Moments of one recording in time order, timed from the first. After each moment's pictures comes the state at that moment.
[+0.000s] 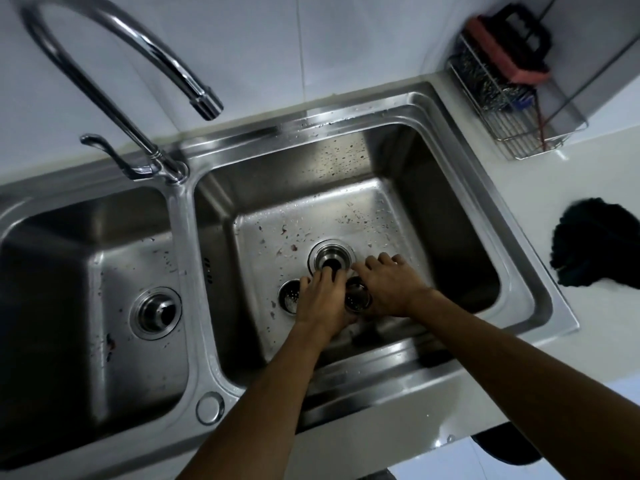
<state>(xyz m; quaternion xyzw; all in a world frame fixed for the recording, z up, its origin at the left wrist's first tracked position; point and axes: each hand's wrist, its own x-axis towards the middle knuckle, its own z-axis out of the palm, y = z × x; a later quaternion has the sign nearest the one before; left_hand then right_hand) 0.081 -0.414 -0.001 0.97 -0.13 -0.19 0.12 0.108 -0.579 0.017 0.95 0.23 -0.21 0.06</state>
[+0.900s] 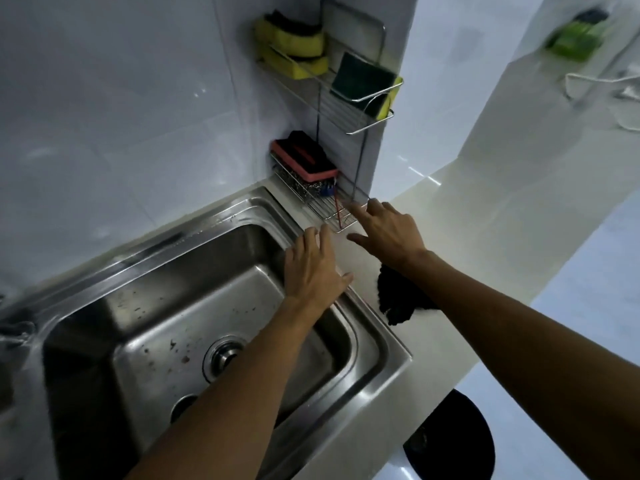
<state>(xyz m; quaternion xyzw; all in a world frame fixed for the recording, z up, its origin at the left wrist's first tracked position) 0.178 -0.649 0.151 0.96 -0.25 0.02 0.14 0.162 -0.820 0.187 1.00 -0.03 0.05 0.03</state>
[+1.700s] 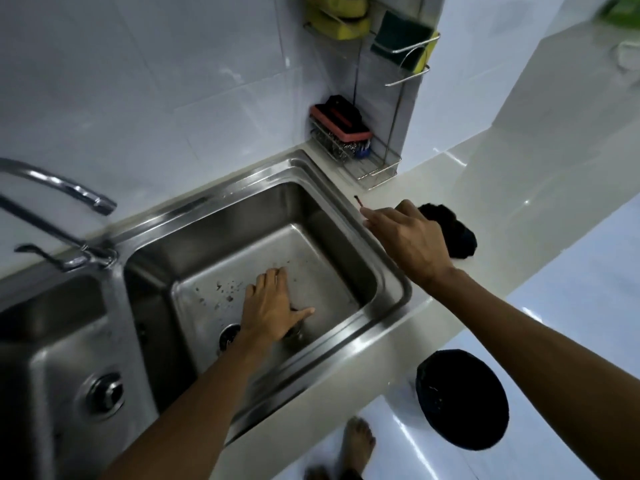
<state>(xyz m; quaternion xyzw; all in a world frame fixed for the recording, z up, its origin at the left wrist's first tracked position) 0.093 -0.473 0.089 0.98 -0.20 -0.10 0.03 0.054 -0.750 0.188 0.98 0.05 0.20 -0.05</state>
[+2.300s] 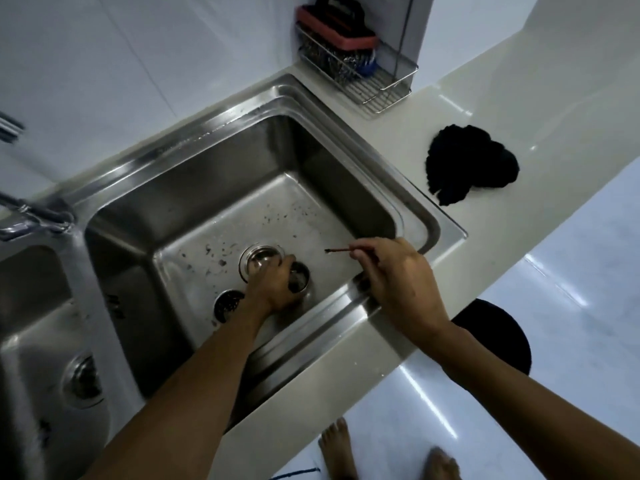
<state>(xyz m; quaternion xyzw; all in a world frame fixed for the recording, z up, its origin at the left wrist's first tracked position) 0.110 -0.444 -0.025 0.94 -0.22 -0.25 0.06 -0.034 -0.649 0.094 0.94 -0.07 0.13 -0.30</state>
